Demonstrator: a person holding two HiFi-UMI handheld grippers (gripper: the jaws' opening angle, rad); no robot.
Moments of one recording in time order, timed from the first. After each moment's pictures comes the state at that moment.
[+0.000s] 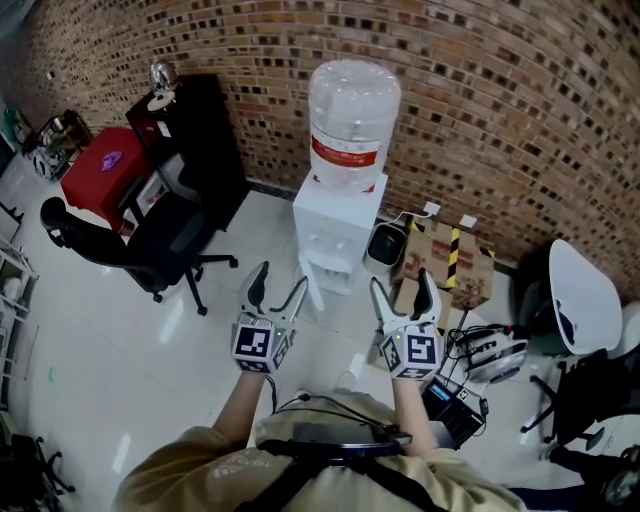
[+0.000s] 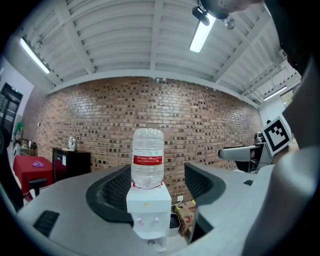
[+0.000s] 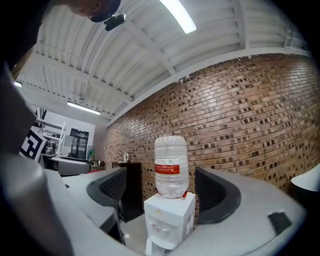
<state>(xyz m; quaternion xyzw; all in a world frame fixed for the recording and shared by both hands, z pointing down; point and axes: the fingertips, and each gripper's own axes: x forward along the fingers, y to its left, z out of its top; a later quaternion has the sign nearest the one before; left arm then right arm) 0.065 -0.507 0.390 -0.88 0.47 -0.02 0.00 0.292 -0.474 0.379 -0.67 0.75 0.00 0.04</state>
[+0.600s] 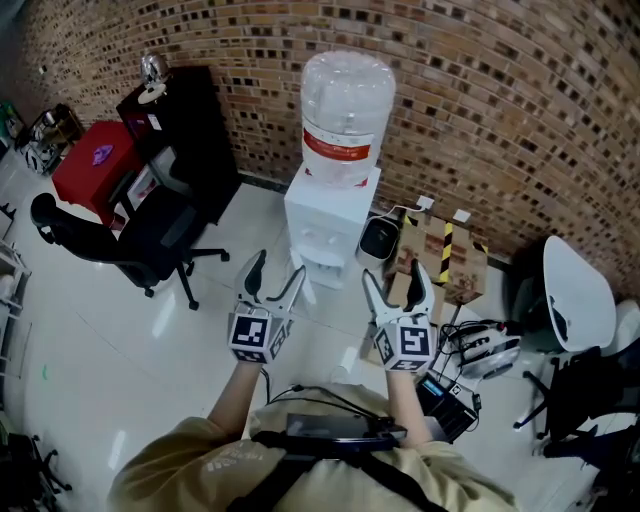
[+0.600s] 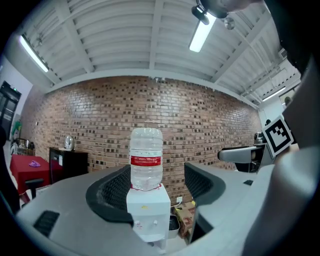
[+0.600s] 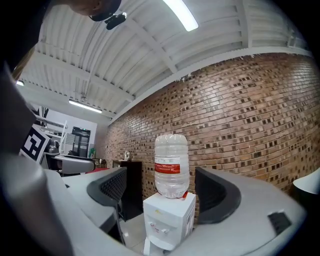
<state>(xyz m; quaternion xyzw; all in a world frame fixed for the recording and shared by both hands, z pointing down) 0.081 -0.522 0.393 -0.89 0.46 -0.01 0.00 0.295 -0.486 0.386 -0.66 0.75 0.00 0.03</state>
